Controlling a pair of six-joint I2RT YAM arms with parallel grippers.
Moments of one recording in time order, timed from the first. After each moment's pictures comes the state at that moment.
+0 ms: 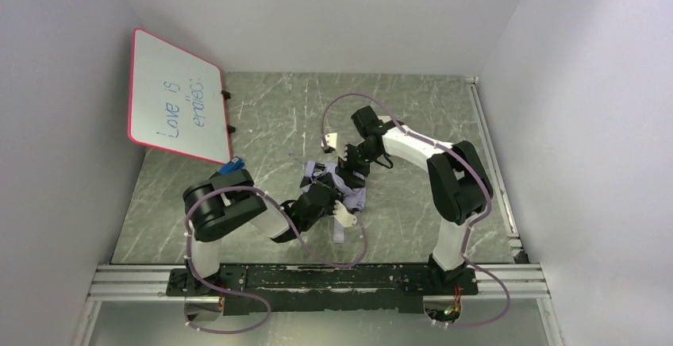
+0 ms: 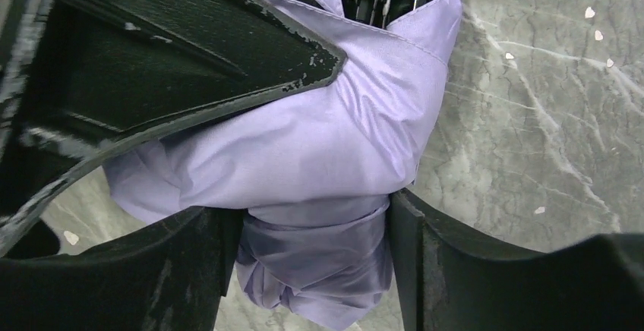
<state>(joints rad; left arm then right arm) -1.08 1.92 0.58 0.92 -0.40 1.27 0.51 1.86 1.23 -0.64 -0.57 -0.87</state>
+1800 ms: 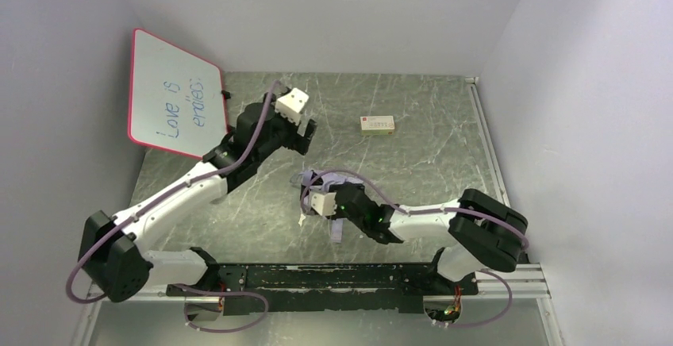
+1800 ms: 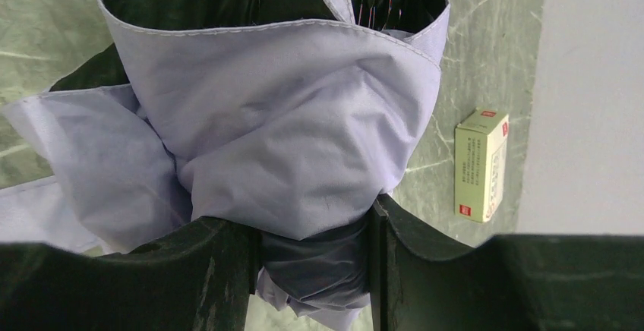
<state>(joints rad) -0.67 1.23 0.97 0.01 -0.16 0.07 1.03 1.48 0.50 0.30 0.36 -0.78</state>
